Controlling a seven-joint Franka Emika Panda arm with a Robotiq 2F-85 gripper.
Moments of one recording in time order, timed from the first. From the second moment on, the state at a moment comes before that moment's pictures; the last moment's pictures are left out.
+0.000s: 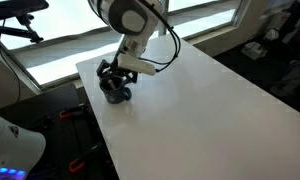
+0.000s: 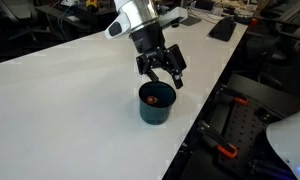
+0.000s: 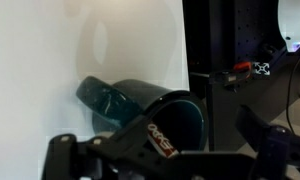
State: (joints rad) arm 0.01 0.29 0.12 -2.35 0.07 2.05 -1.33
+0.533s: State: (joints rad) arm 0.01 0.28 0.12 -2.35 0.09 2.05 -1.33
